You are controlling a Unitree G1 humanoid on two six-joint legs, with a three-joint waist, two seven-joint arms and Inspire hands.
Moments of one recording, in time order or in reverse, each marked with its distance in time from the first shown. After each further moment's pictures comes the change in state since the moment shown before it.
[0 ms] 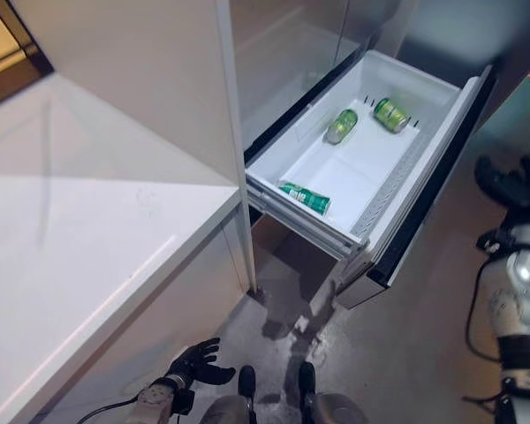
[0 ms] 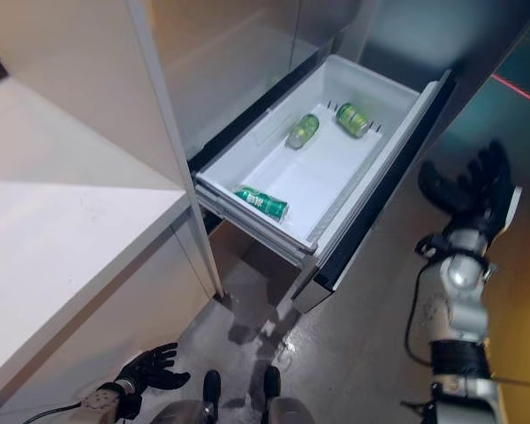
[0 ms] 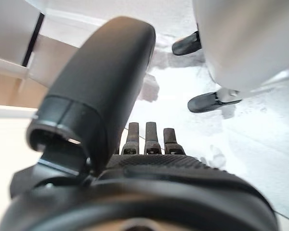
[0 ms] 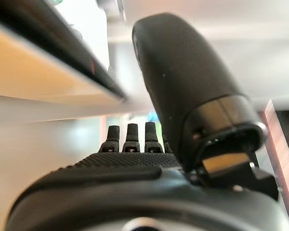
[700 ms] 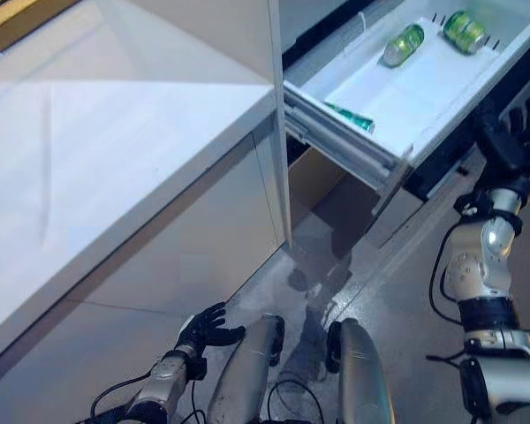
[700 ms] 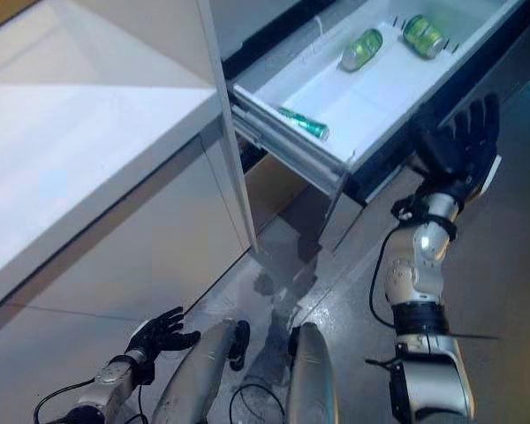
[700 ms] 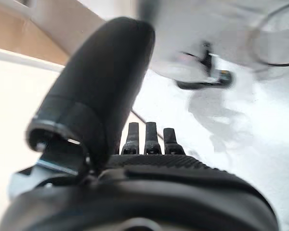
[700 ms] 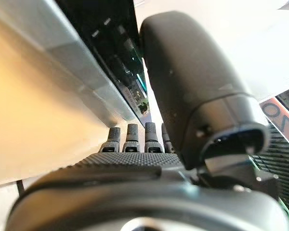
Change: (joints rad) left arm -0.099 -0.007 -0.018 -0.041 -0.181 -0.018 0.111; right arm -0.418 -0.009 0.130 0.149 0.080 -0.197 0.035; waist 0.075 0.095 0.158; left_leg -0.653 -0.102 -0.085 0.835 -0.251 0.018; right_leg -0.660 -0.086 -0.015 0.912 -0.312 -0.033
